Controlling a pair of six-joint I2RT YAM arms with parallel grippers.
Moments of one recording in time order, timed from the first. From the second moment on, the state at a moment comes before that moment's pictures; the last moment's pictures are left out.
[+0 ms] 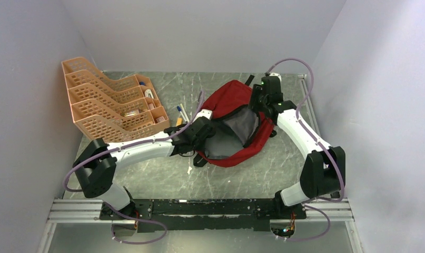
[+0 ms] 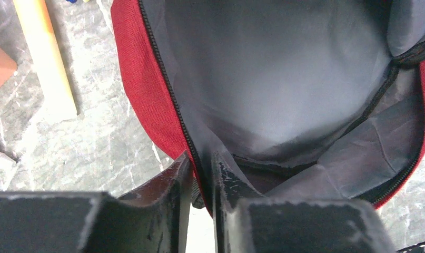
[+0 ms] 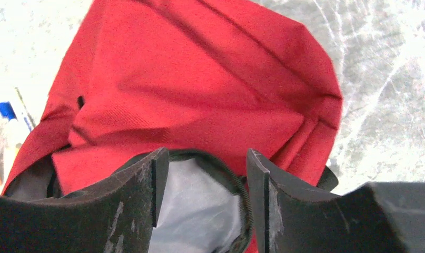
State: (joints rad) left arm -0.97 1.57 1.07 -0.41 -0.39 -0.55; right arm 0.28 1.47 1.16 -0.35 0.19 0.32
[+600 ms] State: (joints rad) left arm -0.97 1.55 1.07 -0.41 -0.38 -0.55; right arm 0.07 1.66 1.19 -0.34 -0.19 0.38
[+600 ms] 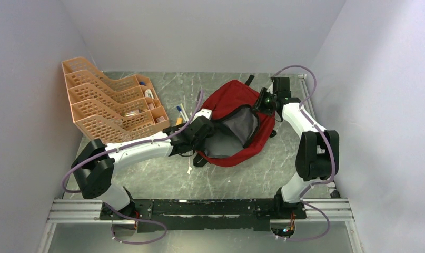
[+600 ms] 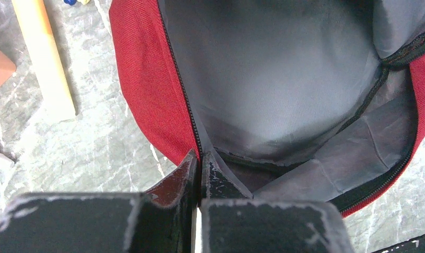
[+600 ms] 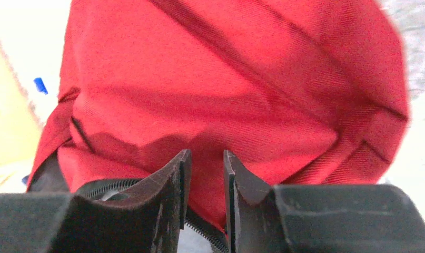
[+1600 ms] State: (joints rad) left arm -0.97 1.55 1.07 -0.40 -0.34 -0.55; right arm 0.42 1.19 0.83 -0.31 -0.44 0.58
